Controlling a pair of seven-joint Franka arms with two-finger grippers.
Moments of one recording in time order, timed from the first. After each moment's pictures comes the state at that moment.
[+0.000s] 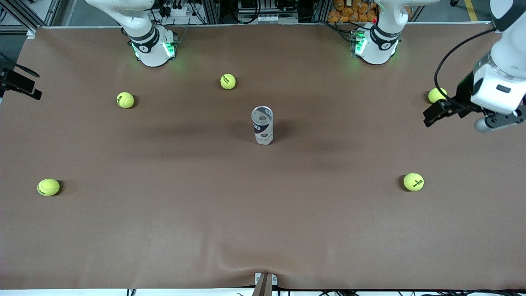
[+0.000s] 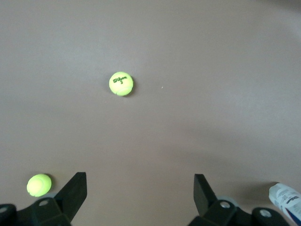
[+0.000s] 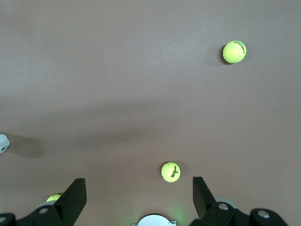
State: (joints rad) left arm 0.00 -0.03 -0.15 -1.68 0.03 1.69 -0.42; right arm -0.08 0.03 -0.02 -1.41 0.02 1.35 0.00
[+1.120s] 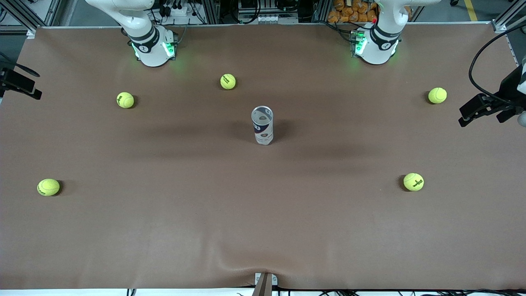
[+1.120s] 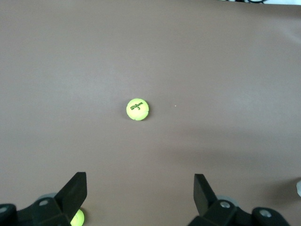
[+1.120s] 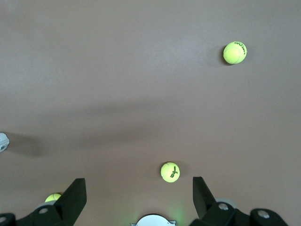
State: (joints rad) left arm -0.03 -0.01 0.01 -1.61 0.01 1.72 -0.10; right arm -0.08 0.03 -0.02 -1.41 0.02 1.35 0.00
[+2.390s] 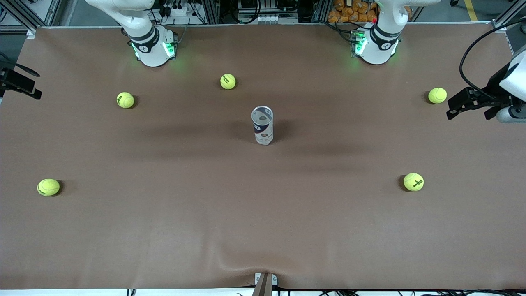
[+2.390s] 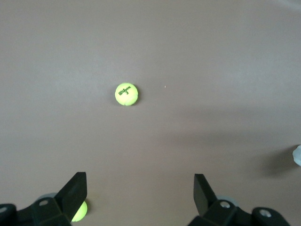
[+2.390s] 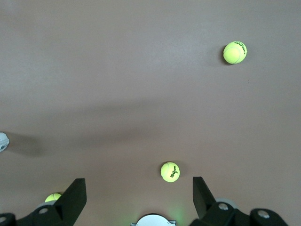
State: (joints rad) left arm -0.05 -0.01 -0.01 -1.60 0.00 1.63 -0.04; right arm -0.08 0.03 -0.02 -1.41 0.02 1.35 -0.01
